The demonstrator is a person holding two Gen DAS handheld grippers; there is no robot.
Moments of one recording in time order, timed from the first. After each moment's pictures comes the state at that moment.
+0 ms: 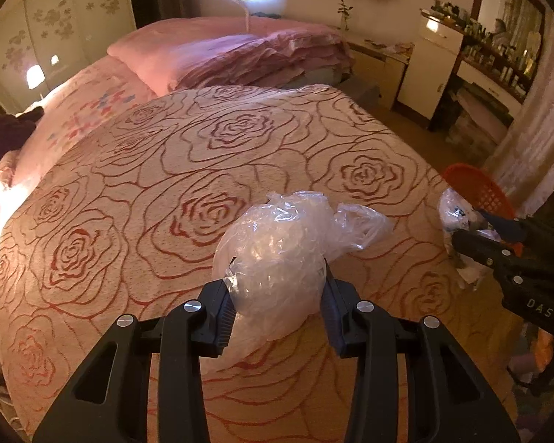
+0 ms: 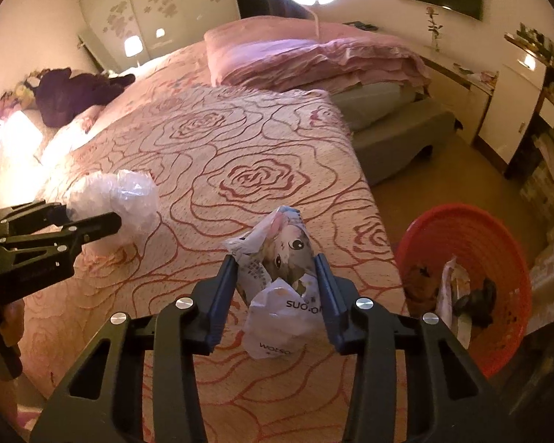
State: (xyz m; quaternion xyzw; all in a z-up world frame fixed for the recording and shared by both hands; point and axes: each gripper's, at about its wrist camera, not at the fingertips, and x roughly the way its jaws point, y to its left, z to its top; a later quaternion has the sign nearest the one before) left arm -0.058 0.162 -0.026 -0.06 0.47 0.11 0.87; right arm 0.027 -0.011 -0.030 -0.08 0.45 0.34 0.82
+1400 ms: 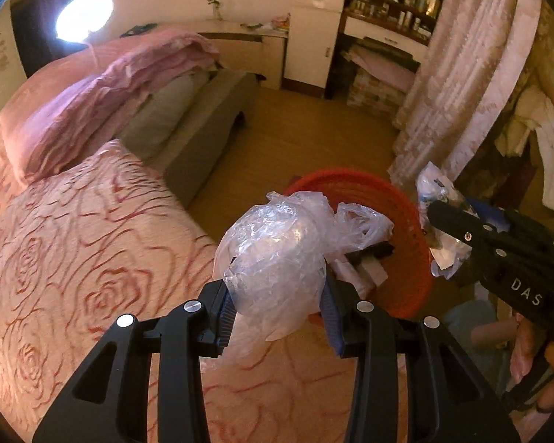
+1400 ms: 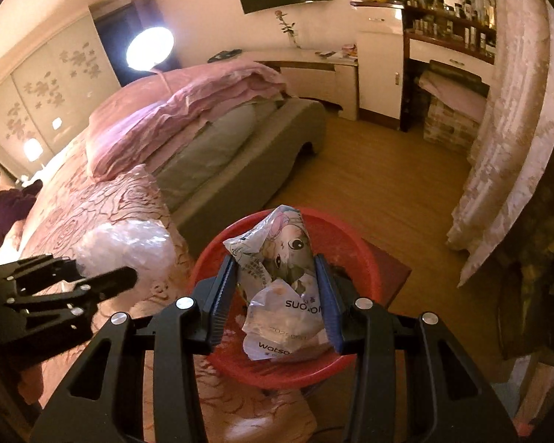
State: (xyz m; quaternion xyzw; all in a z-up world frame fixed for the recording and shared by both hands) left arm 0.088 -0.016 -0.029 0.01 0.49 -0.08 0.87; right arm 0.094 -0.186 -0.025 0.05 0.43 0.14 0.89
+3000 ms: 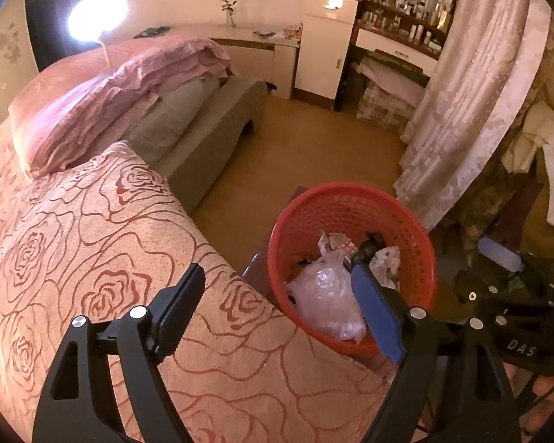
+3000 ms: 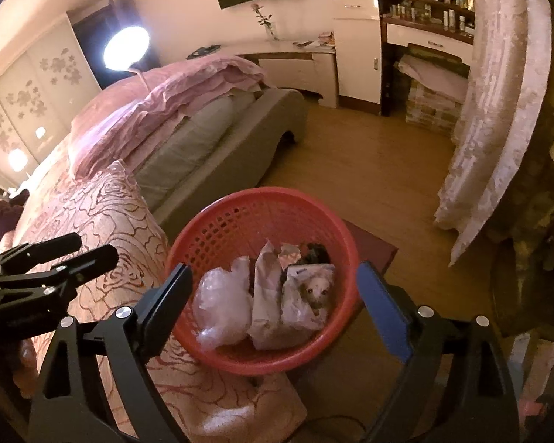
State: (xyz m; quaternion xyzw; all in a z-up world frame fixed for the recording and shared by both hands) left arm 0.084 -0.013 -0.026 -0.01 0.47 -0.06 0.88; right arm 0.084 -0.200 -0.041 0.07 0.45 0.10 0.89
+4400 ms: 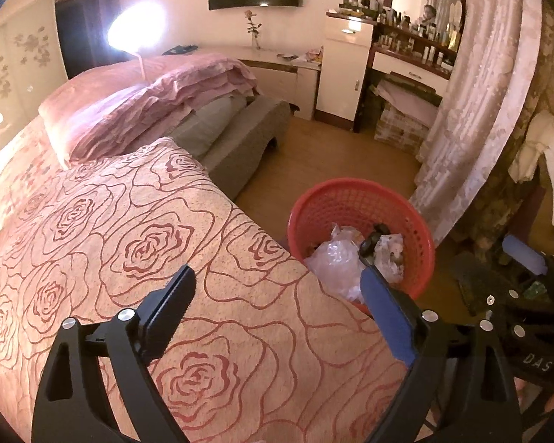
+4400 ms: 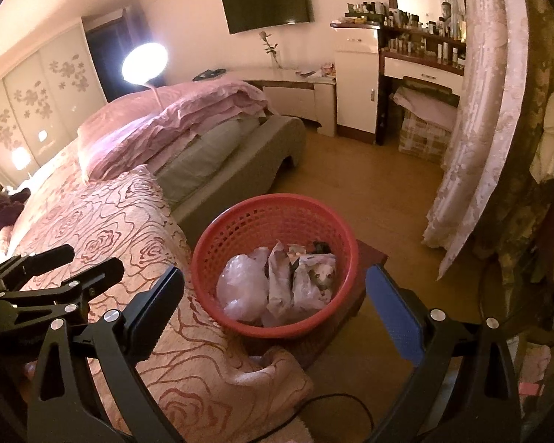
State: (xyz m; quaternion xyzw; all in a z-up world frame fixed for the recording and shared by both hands) left arm 0.011 -0.003 -0.011 -0.01 0.43 -0.01 0.90; right arm 0.017 -0.182 -0.013 0.04 0.39 0.10 0.91
